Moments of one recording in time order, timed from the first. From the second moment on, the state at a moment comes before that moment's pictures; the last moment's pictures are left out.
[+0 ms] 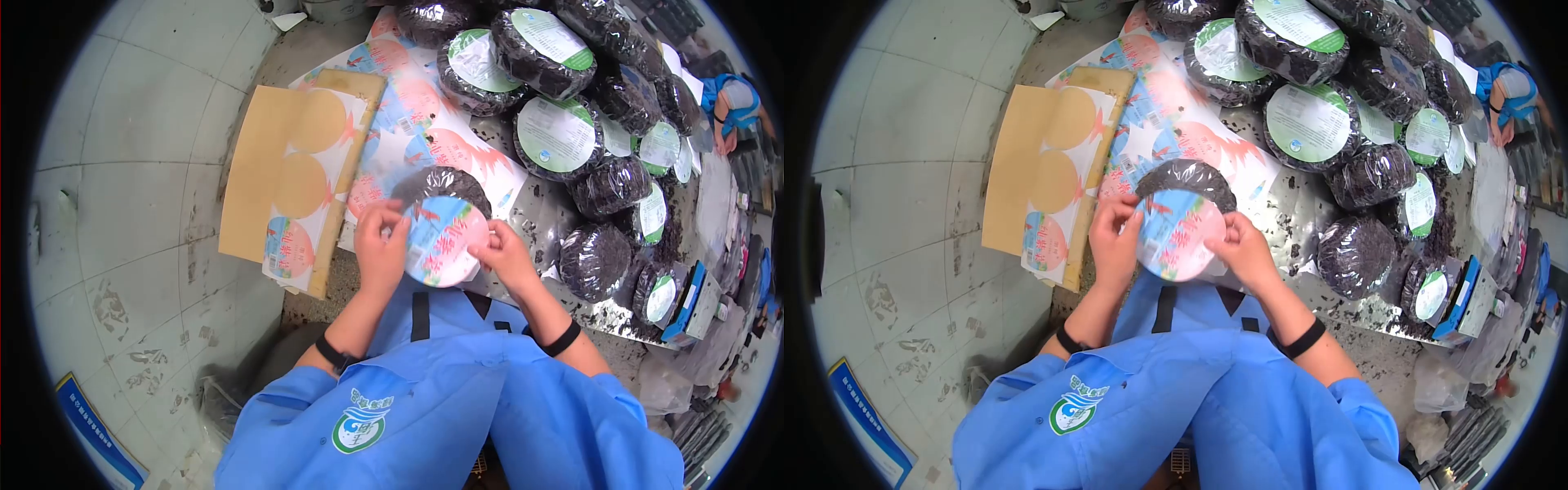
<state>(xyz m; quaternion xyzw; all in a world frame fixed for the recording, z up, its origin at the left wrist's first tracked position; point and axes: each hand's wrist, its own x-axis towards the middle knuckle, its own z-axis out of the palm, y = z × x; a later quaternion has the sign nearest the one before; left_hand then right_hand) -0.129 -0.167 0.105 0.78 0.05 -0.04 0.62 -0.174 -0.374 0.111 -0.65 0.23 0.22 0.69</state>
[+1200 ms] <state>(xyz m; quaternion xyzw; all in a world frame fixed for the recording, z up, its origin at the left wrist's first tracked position) -0.079 0.050 -0.011 0.95 0.29 0.01 0.14 0.072 -0.475 0.226 -0.99 -0.04 -0.06 0.13</state>
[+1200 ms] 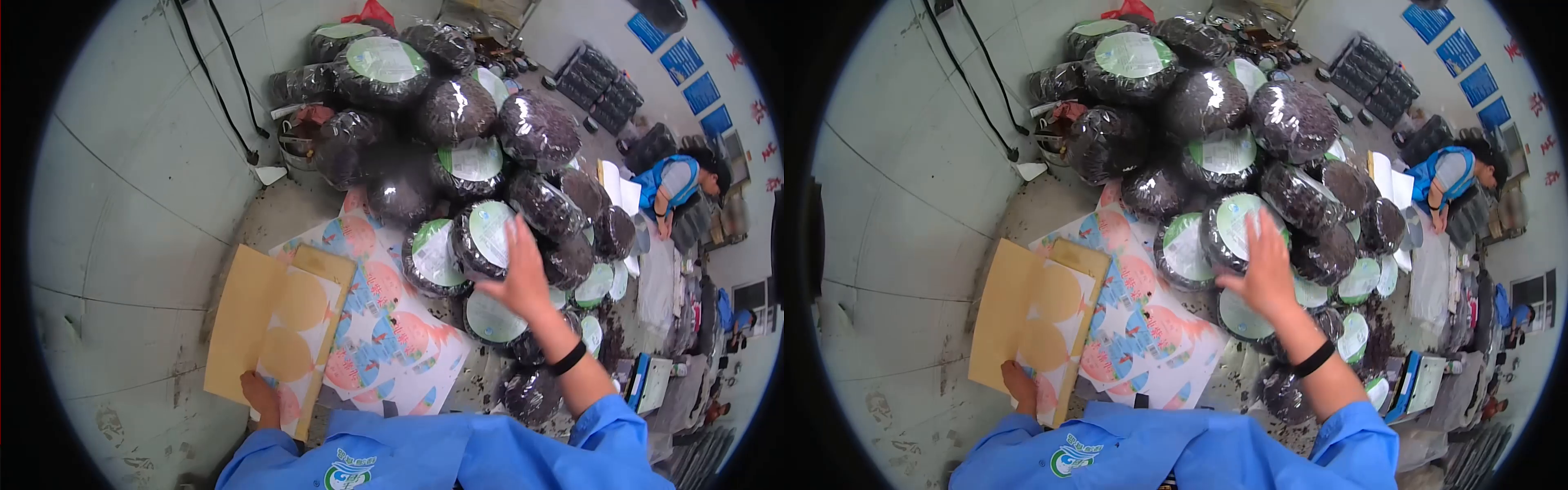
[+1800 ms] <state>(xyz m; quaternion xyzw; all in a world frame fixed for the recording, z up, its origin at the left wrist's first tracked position) -0.124 0.075 -0.030 0.91 0.36 0.05 0.21 0.123 -0.432 0.119 -0.90 -0.22 0.07 -0.36</state>
